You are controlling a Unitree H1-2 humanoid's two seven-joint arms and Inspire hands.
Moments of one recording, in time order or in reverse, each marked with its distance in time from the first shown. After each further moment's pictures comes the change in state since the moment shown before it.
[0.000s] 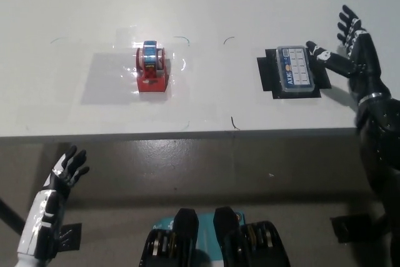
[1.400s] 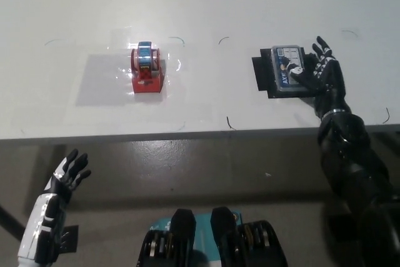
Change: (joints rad) left_arm 0.015 -0.003 0.001 -0.011 -0.009 -0.001 -0.013; right_arm -0.082 0.121 -0.089 0.302 0.087 -0.086 -0.040
